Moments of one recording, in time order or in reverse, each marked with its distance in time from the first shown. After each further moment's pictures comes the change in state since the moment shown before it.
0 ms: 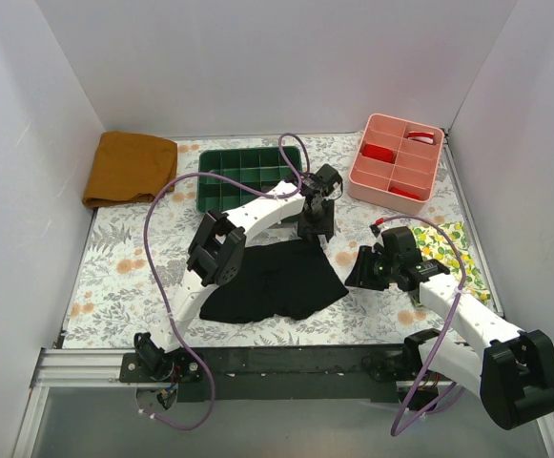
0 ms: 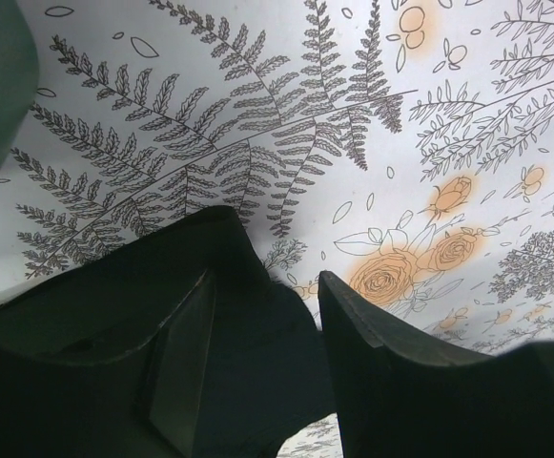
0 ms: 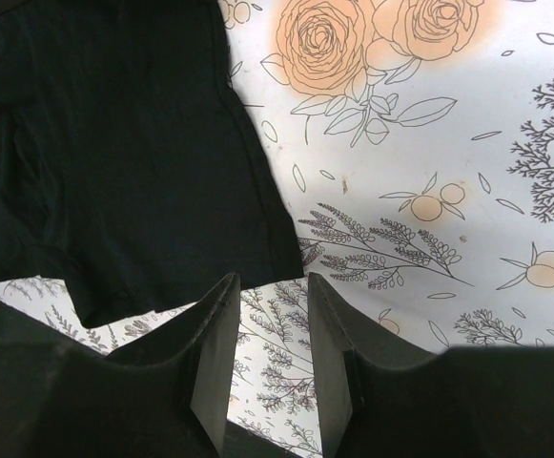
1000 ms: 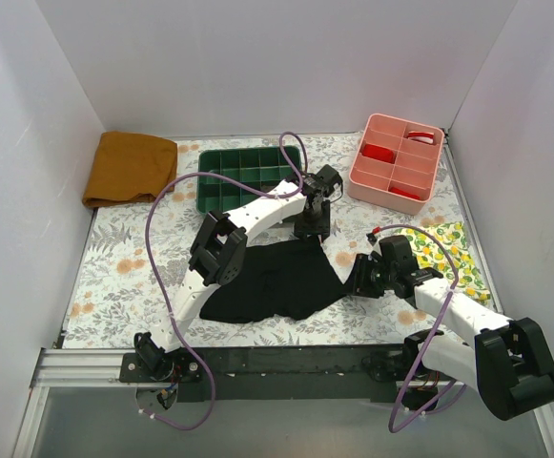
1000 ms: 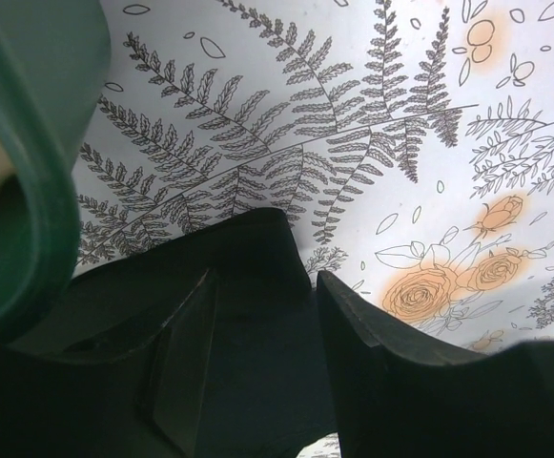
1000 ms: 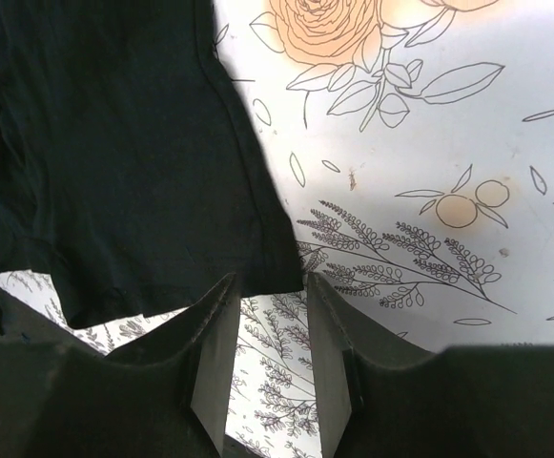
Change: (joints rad) left arm -0.001 0.023 0.041 -0.068 -0.082 -0.009; right arm 0.000 0.054 -0.108 0.157 -0.074 0.034
